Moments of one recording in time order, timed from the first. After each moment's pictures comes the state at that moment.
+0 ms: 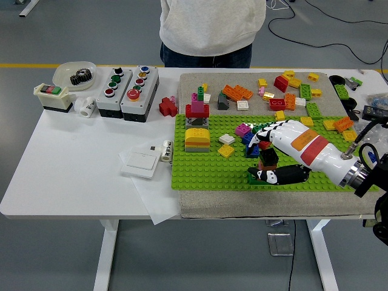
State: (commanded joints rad) left arm -0.19 0.12 -0.23 -0.29 0.91 0.11 0.33; right arm 0.42 -0.62 0.84 1.64 -1.95 -0.11 0.20
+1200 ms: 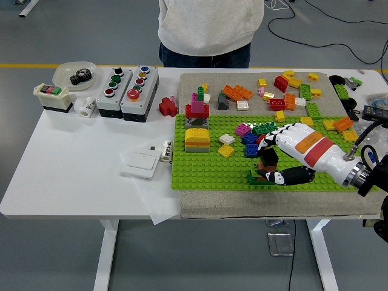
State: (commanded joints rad) left arm -0.20 0.12 -0.22 -0.30 0.90 0.11 0.33; right arm 0.42 -0.61 0.85 1.57 -2.04 -0.11 0.21
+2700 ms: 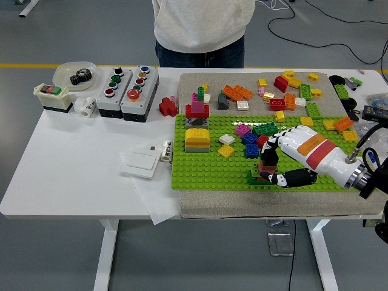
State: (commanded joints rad) left arm -0.20 0.12 -0.22 -0.30 0.91 0.11 0.33; right arm 0.40 -0.61 0.87 1.56 -2.06 -0.11 0.21
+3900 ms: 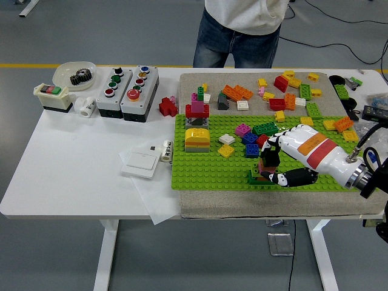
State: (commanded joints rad) left arm -0.20 0.12 -0.22 -0.30 0.91 0.11 0.33; right arm 0.40 -0.61 0.88 1.57 -2.07 -0.11 0.20
